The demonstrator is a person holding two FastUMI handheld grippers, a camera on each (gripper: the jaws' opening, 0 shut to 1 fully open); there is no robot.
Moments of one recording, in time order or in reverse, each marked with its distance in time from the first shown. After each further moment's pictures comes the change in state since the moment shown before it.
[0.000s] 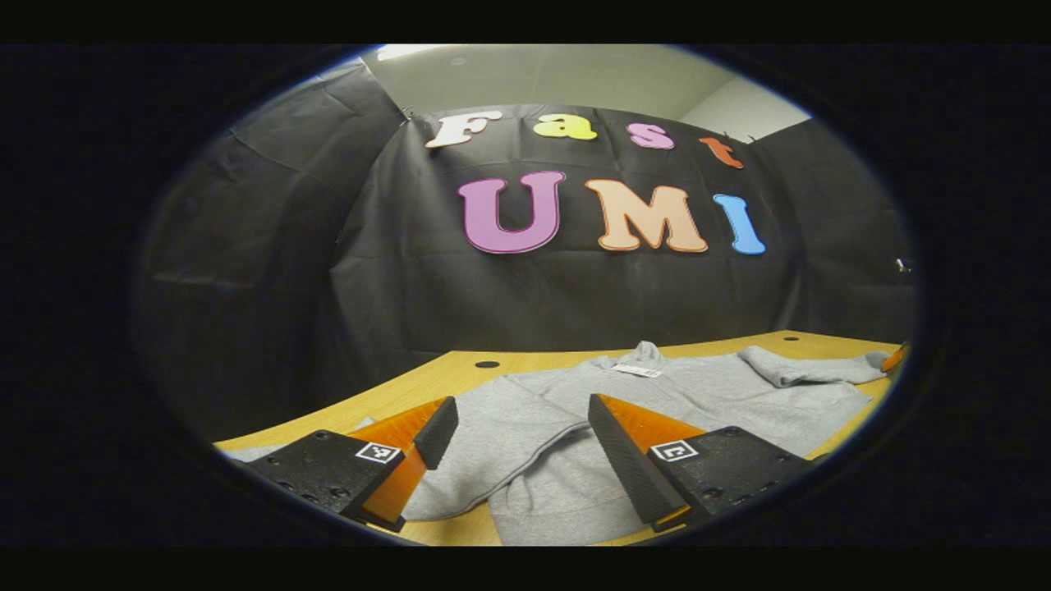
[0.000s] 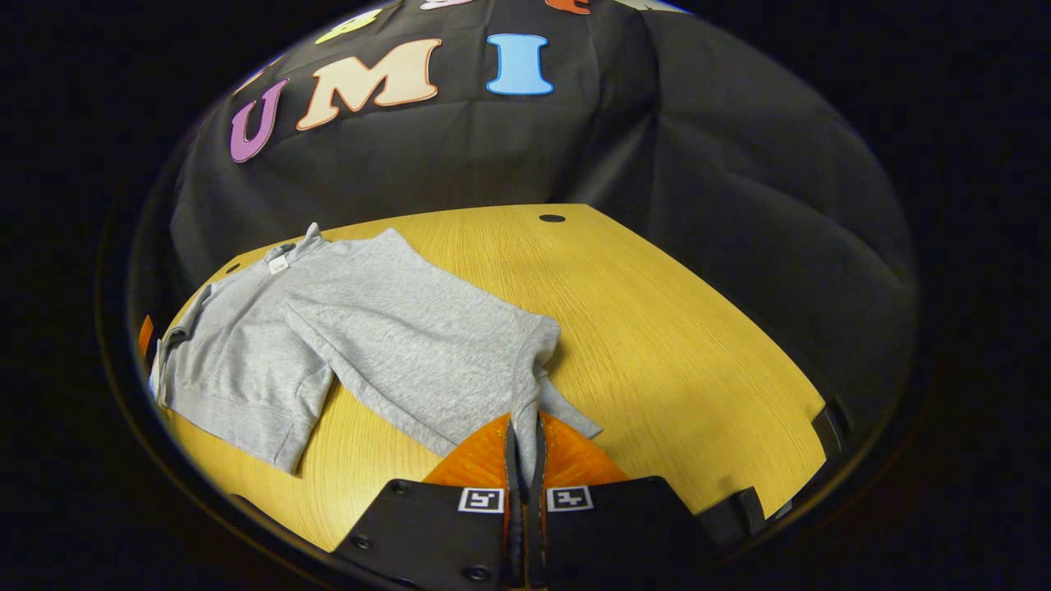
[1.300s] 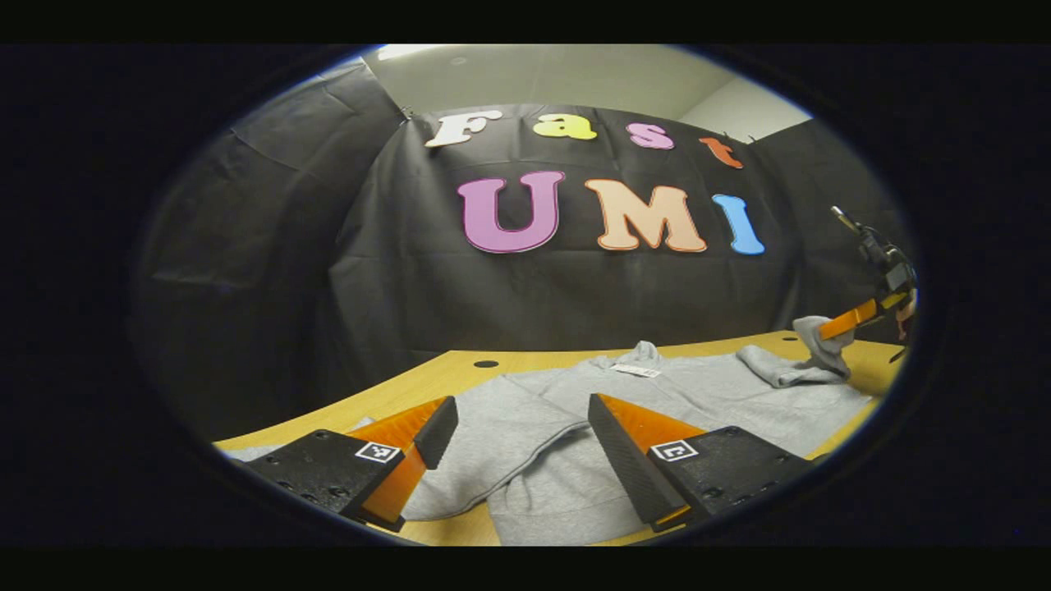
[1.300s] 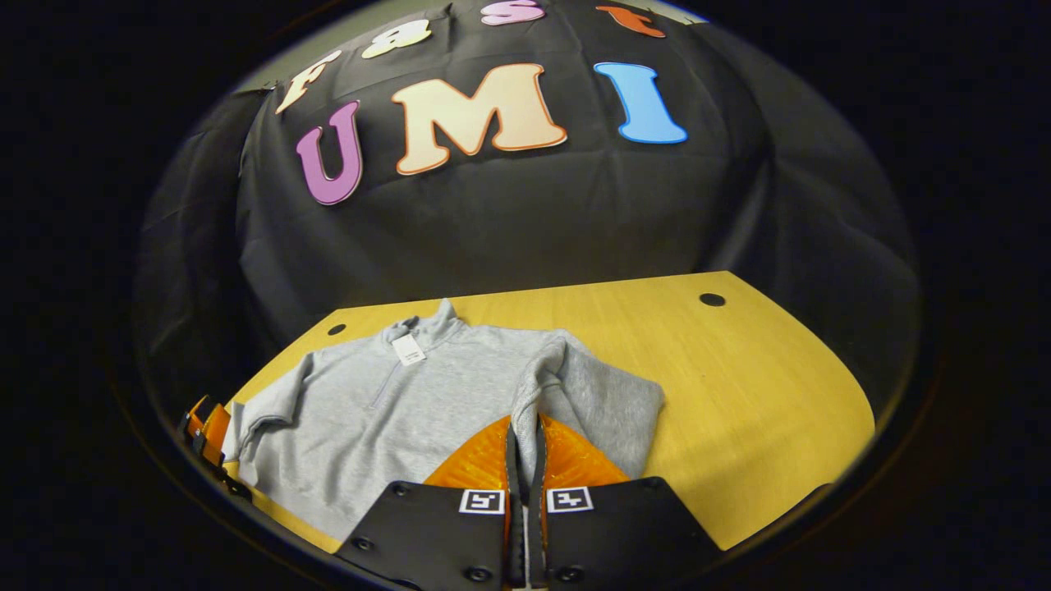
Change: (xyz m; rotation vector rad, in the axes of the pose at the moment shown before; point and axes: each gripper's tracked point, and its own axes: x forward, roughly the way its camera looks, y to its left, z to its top) left arm -0.001 -0.001 0.000 -0.002 0.003 -0.003; right arm 0.012 0.238 0.130 -0.029 -0.150 0.370
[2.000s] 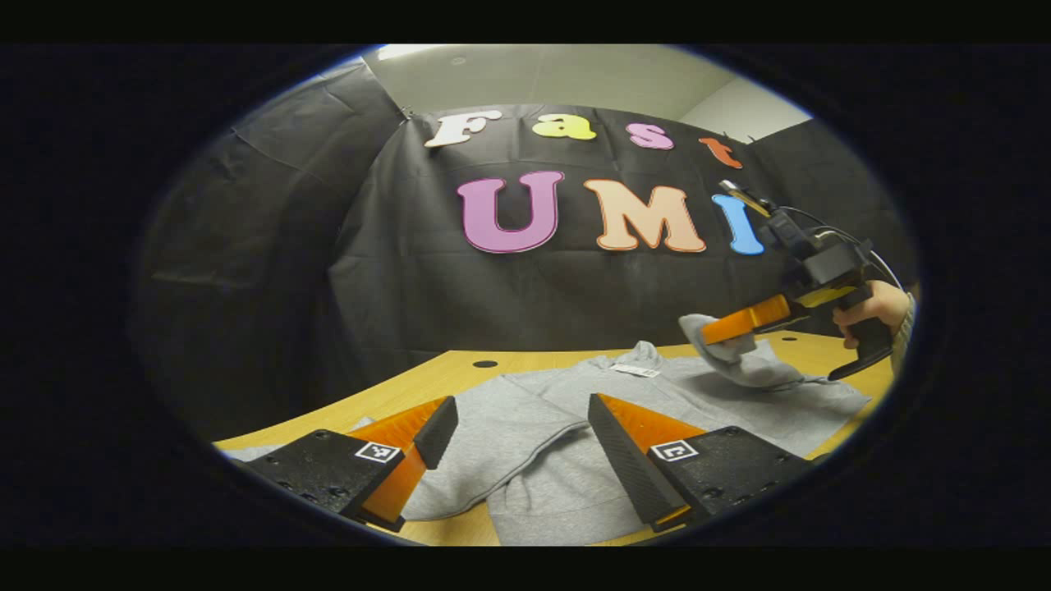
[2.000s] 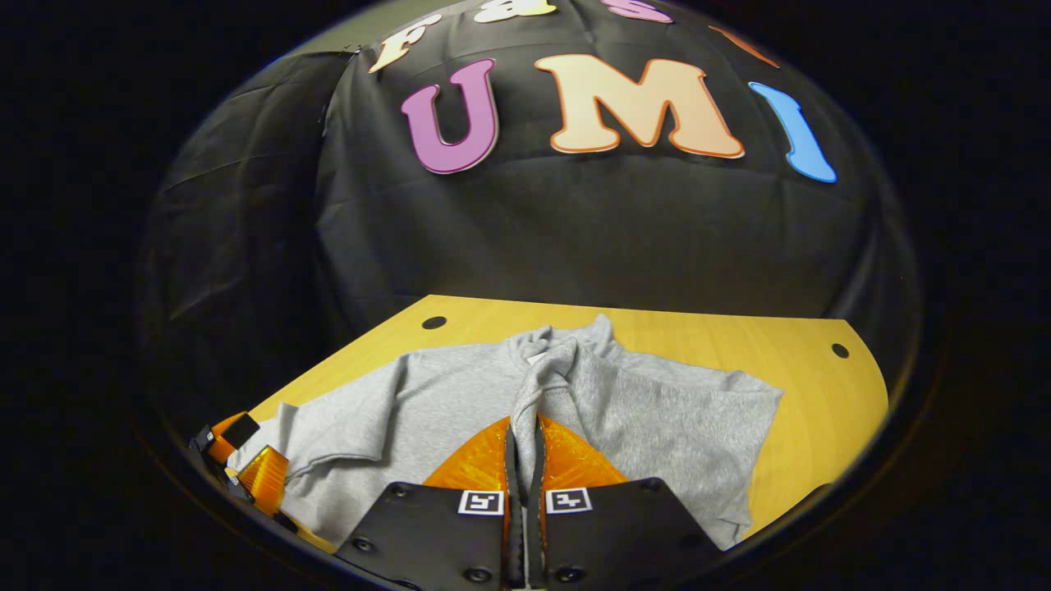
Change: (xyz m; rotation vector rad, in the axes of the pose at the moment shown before) left arm -0.002 -0.001 0.002 -0.001 0.001 -0.002; right arm 0.066 0.214 0.014 -0.145 0.020 0.249
